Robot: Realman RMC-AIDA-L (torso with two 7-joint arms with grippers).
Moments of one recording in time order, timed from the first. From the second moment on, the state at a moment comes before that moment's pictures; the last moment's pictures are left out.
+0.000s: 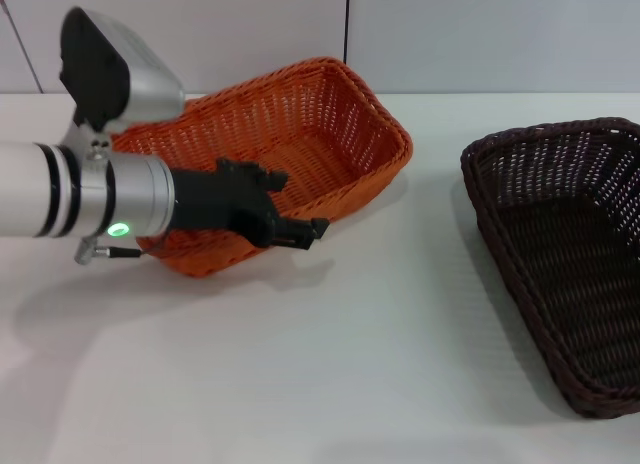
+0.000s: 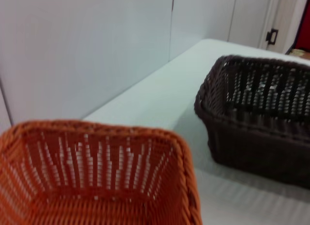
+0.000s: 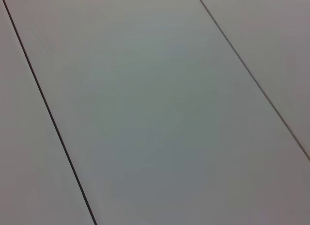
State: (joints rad) left arm -0.46 -2.06 1.38 1.16 2.00 1.09 -1.96; right arm 0.37 2.08 -0.61 -0.05 -0.37 -1.43 0.60
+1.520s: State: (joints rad) left arm -0.39 -2.06 1.32 1.24 2.19 1.20 -1.96; right arm 0.36 2.08 -0.61 -0.04 -0.37 -1.44 0.60
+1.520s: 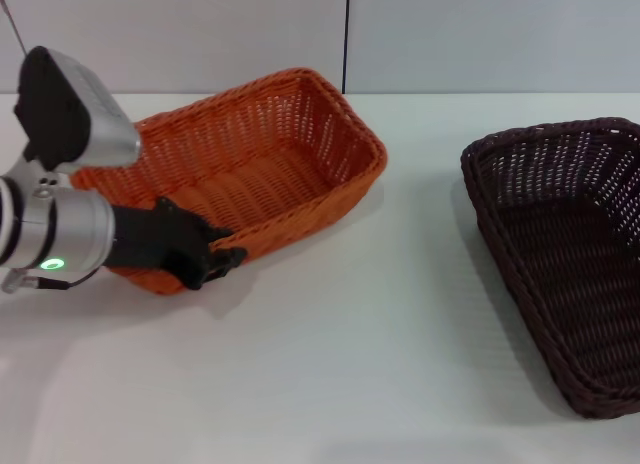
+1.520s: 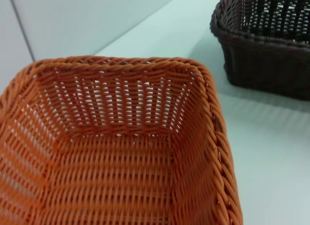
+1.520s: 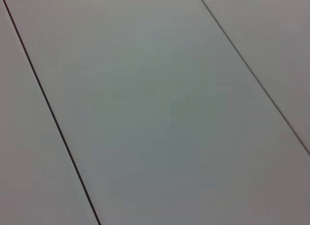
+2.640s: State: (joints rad) left arm -0.46 -2.06 1.15 1.19 2.18 1.62 -1.55; right arm 0.39 2.08 -0.62 -0.01 -0.37 -1.44 0.60
